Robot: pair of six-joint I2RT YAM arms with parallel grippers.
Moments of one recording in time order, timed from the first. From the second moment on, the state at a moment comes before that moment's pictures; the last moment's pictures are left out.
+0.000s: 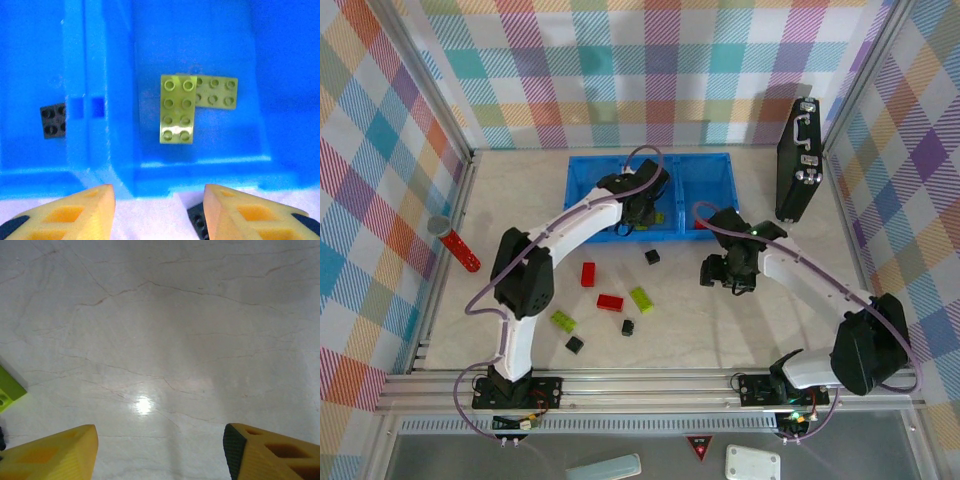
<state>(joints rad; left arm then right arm) -0.68 2.01 1.80 -0.92 -0.31 -0.58 0.54 1.37 1.05 -1.04 -0.01 0.62</state>
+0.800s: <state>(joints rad) -0.73 1.72 1.24 -0.59 -0.24 -0.80 0.59 1.48 1.10 -1.01 -0.02 0.62</state>
